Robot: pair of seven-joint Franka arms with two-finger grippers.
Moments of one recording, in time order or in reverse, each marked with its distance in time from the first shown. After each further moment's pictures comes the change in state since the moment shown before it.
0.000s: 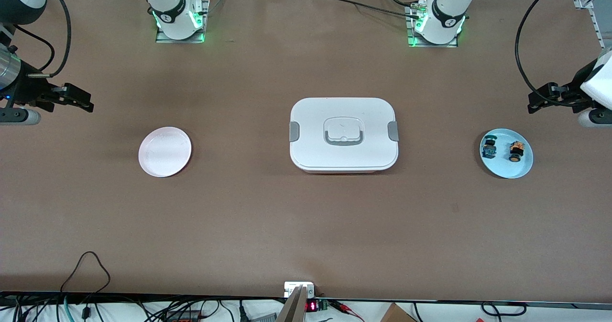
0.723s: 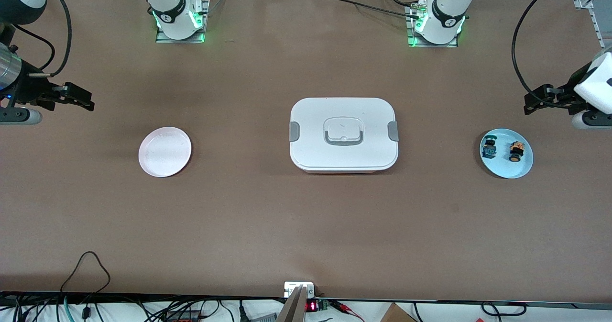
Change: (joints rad) left arm -0.009 0.015 -0.012 0.000 0.000 0.003 0.009; right arm 0.000 0.000 0.000 0.000 0.000 -0.013 -0.001
